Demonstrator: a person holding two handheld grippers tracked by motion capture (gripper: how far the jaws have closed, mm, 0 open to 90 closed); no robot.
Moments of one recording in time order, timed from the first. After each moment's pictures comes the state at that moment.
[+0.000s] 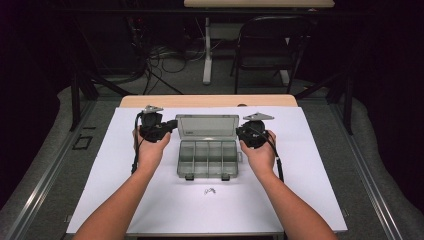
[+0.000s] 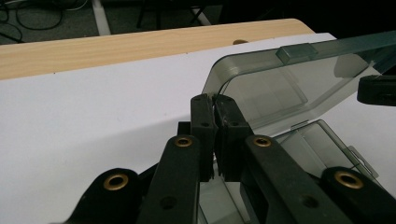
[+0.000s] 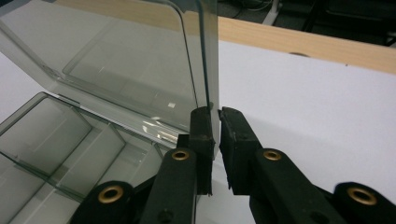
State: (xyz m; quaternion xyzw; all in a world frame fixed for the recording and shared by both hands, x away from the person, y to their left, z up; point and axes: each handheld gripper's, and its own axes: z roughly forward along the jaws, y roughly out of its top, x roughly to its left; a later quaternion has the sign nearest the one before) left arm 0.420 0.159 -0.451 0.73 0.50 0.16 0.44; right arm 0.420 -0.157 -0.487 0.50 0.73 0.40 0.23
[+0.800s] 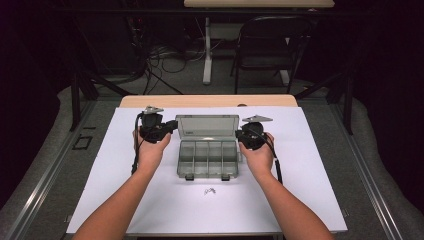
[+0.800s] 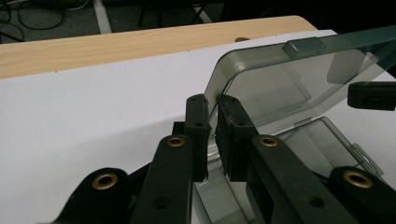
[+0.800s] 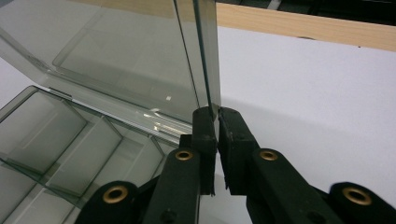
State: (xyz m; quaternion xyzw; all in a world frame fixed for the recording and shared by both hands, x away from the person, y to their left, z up) left arm 0.420 0.160 -0.454 0.73 0.50 0.17 0.43; right arm 0.424 -0.156 -0.501 0.51 0.73 0.40 0.22
